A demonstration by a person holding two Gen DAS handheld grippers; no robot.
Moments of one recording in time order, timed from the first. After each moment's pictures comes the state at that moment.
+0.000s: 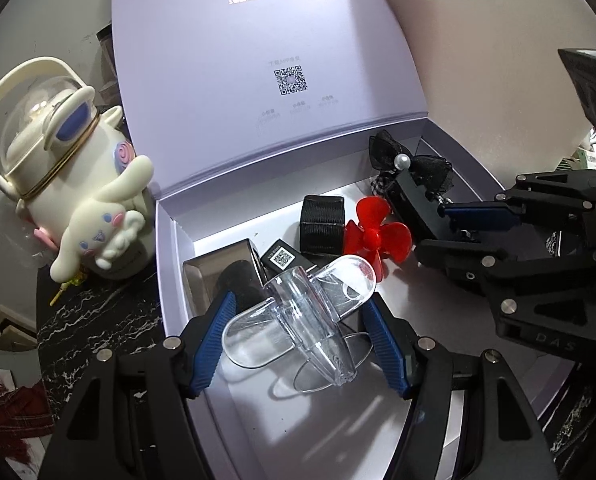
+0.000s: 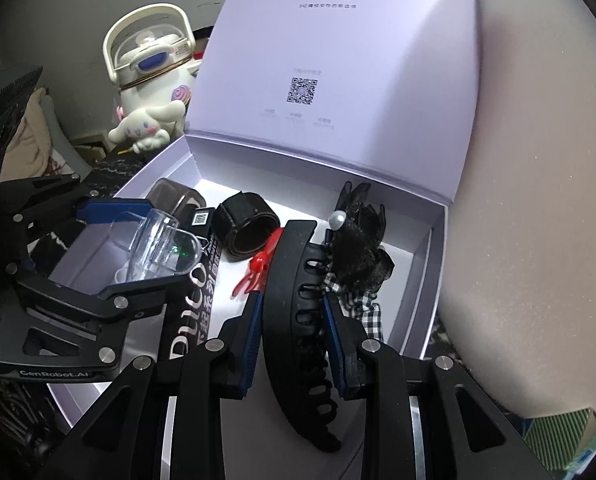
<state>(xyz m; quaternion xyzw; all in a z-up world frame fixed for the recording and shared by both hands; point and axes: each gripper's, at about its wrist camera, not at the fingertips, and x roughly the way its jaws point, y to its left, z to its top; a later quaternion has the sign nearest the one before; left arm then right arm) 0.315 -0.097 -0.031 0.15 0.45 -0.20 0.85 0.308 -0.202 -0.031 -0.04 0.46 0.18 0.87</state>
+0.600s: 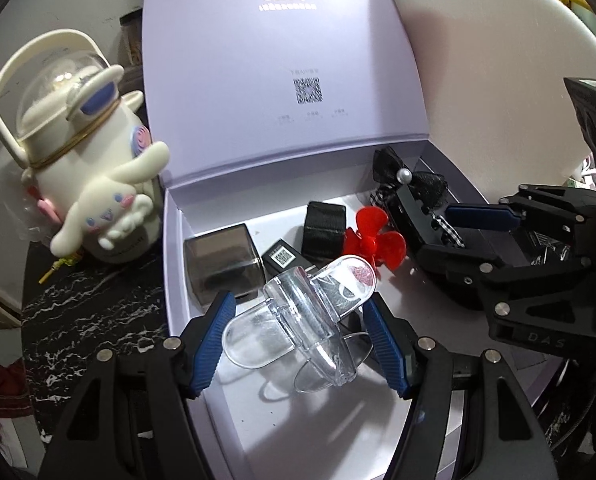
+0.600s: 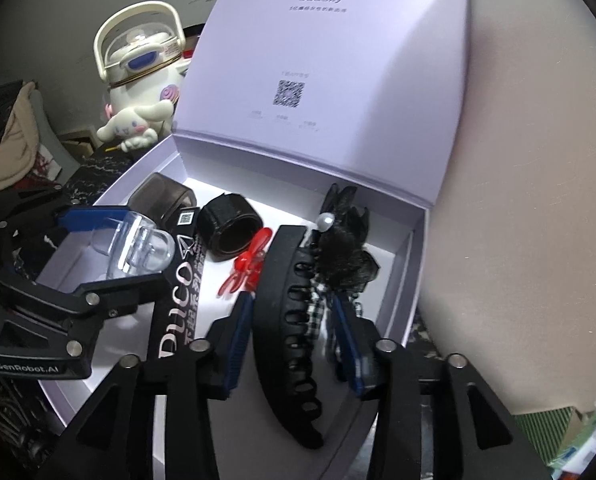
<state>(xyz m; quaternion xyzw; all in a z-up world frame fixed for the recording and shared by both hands) 0.304 -0.053 -0.026 0.09 0.45 -0.20 0.87 0.309 -0.199 -0.028 -0.06 0.46 0.15 0.87</state>
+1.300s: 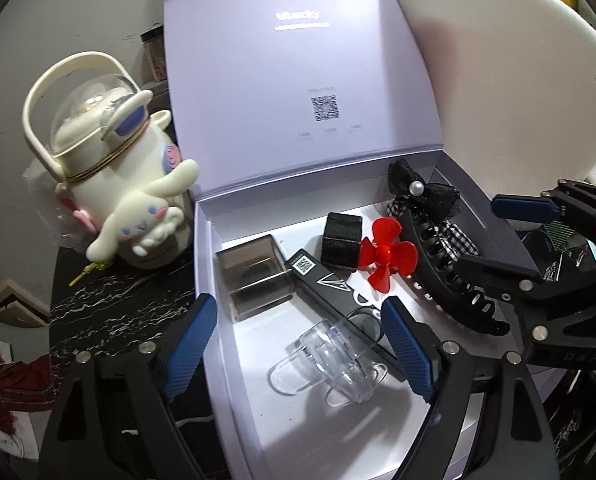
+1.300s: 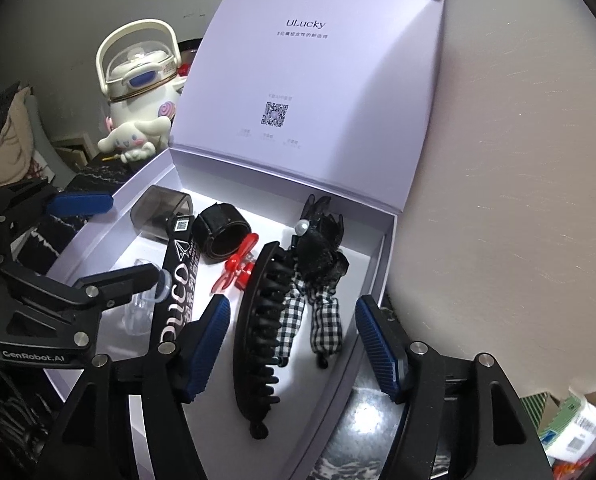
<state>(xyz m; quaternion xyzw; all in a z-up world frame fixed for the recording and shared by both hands) 0.301 -0.058 -0.008 0.11 0.43 -0.16 0.88 0.289 -0.212 -0.011 -0.07 0.44 0.13 0.88</state>
